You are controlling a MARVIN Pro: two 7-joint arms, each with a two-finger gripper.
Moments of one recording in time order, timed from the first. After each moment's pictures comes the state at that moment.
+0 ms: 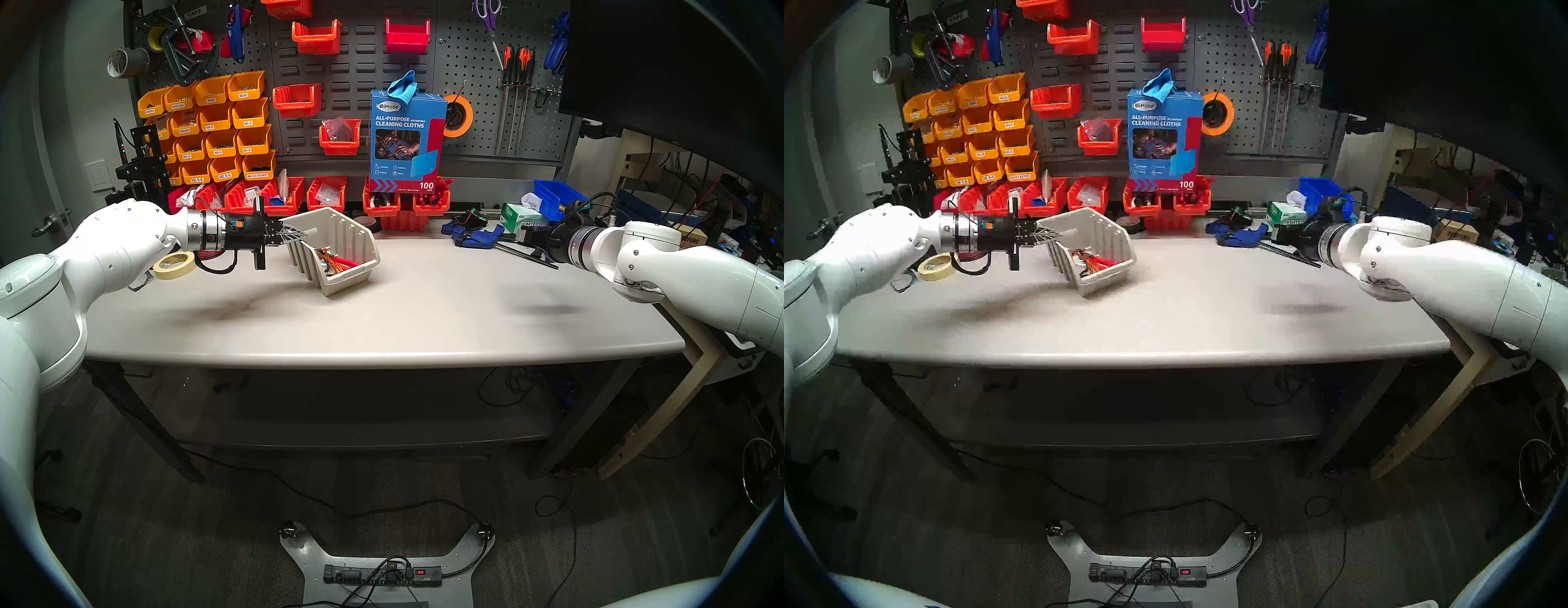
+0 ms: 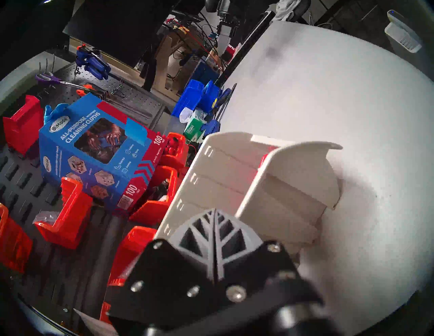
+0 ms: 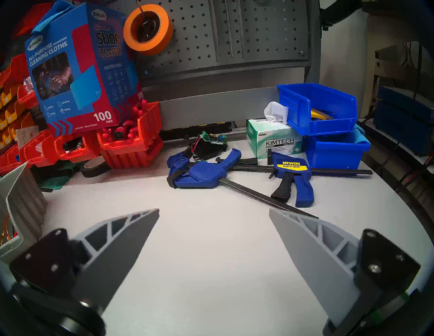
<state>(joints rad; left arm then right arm) 0.13 -0.87 0.03 -0.50 -0.72 -0.96 -0.86 0.07 -0.37 -0.27 -1.70 1.83 0.05 -0.43</state>
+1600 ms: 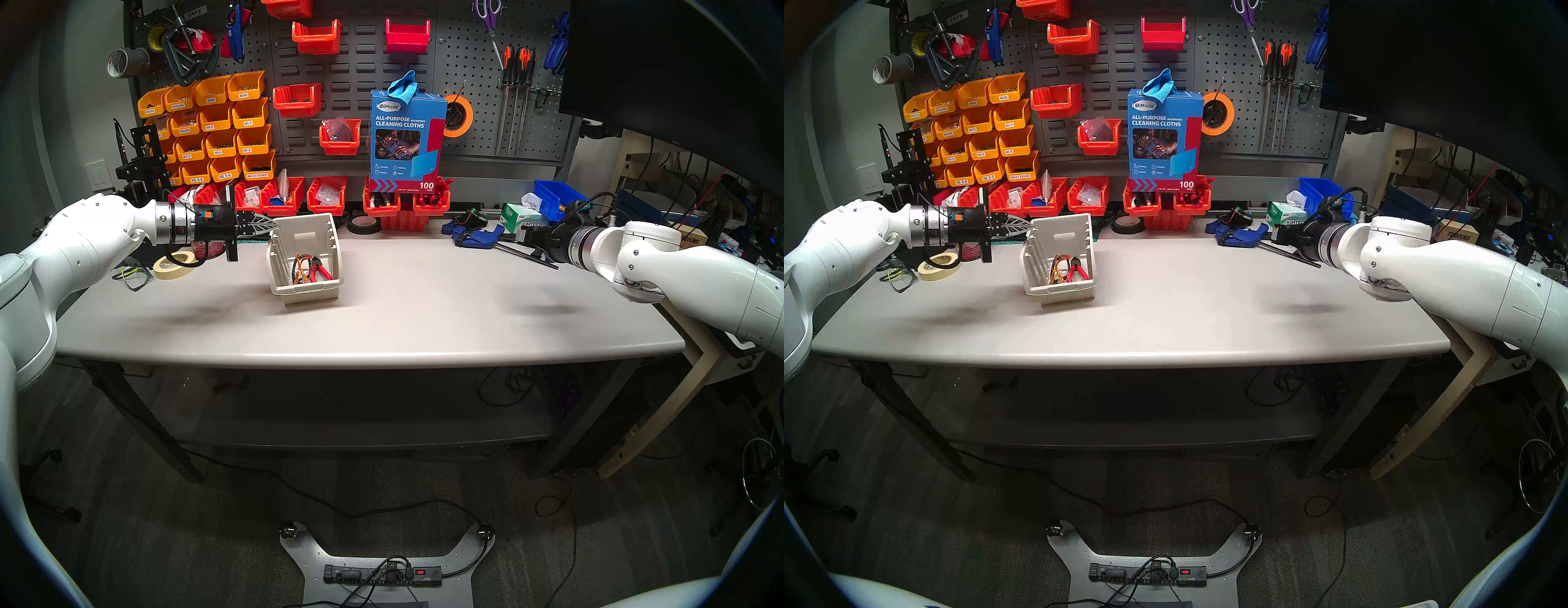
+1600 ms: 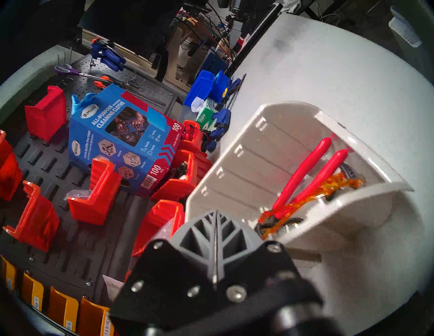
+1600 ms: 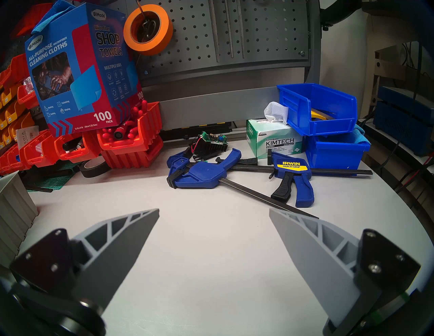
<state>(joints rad) 0.08 -0.77 0.03 -0.56 -0.80 -0.96 -0.86 0.07 -0.37 -0.27 -1.70 1.83 0.05 -0.43</state>
